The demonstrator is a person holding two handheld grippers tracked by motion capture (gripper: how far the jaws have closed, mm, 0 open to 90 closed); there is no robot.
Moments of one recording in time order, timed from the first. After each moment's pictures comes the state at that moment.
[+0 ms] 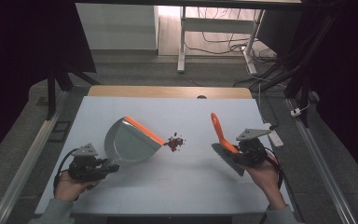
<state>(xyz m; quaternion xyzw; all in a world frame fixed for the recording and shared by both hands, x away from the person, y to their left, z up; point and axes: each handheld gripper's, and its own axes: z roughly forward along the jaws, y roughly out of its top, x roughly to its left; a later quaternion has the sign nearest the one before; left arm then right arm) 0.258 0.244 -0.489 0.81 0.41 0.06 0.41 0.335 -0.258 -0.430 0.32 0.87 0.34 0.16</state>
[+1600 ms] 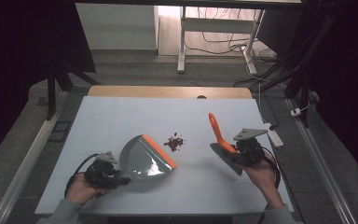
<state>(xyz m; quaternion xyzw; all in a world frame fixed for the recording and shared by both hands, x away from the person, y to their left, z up) 0.263 0.207 -0.505 0.87 0.38 -0.01 0.32 0.338 -0.251 -0.432 0.32 0.87 0.33 0.16</state>
